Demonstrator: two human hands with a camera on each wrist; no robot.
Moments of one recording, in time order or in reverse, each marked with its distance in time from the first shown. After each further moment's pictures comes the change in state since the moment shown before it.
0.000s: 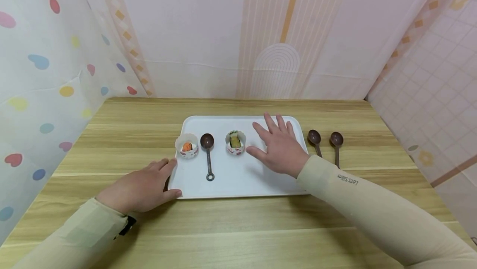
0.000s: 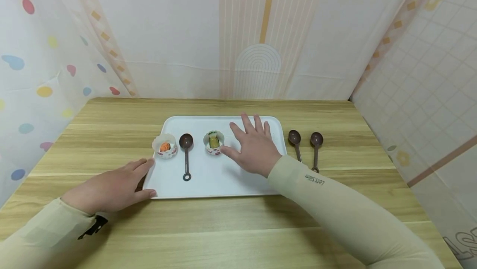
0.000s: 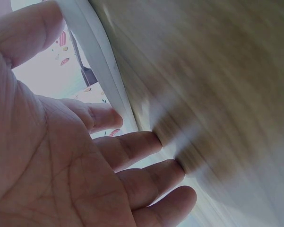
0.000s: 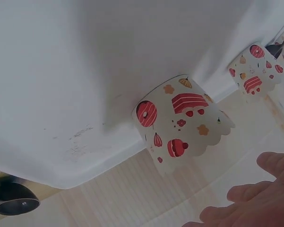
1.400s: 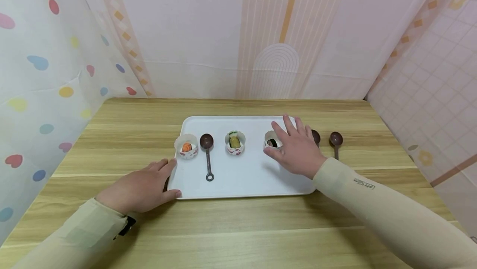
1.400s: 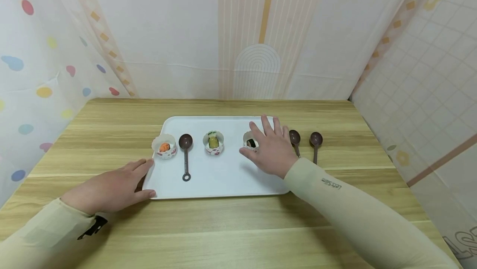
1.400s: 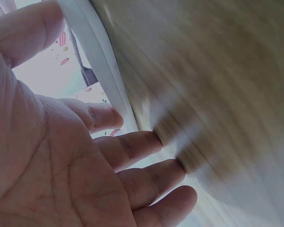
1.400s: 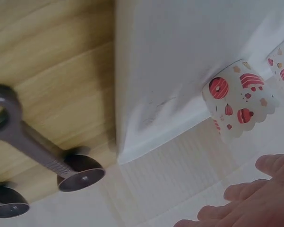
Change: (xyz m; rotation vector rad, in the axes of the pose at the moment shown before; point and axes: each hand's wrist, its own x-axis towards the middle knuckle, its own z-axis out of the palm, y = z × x) left_hand 0.001 0.000 0.000 0.004 0.002 0.006; right_hand -0.017 0.037 -0.004 -0.065 0.011 0.081
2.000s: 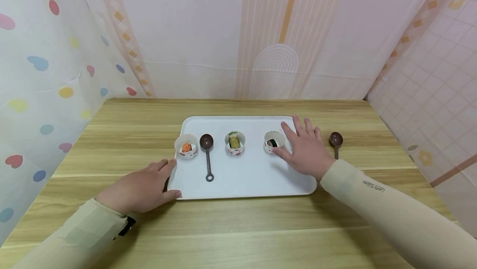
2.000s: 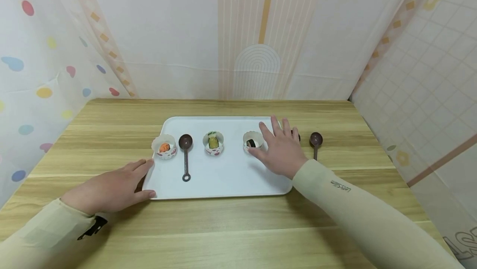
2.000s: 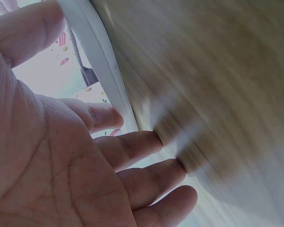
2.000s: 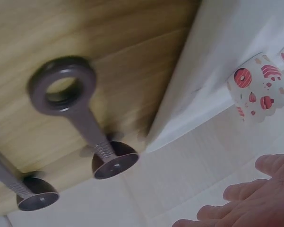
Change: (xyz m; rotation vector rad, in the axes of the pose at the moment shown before) left_hand 0.000 0.001 0.000 0.017 -0.006 0.006; right_hand -0.008 0.020 -0.002 0.001 0.015 0.036
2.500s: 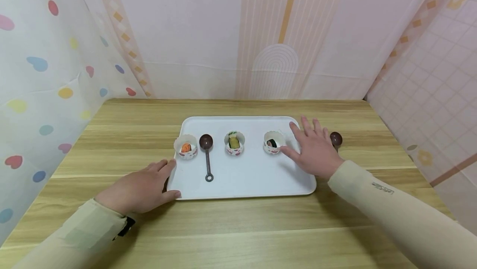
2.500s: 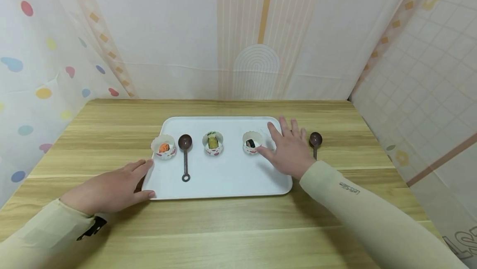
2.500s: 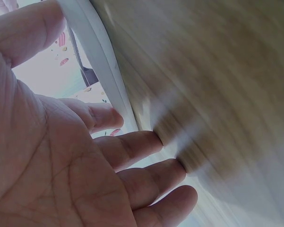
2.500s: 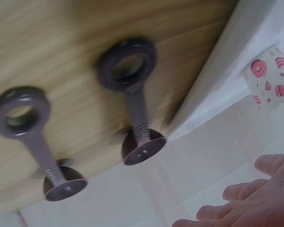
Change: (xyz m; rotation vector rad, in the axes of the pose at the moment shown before) left_hand 0.001 -0.001 0.000 0.004 -0.001 0.002; right_hand -0.009 0.017 -0.005 0.006 0.009 0.017
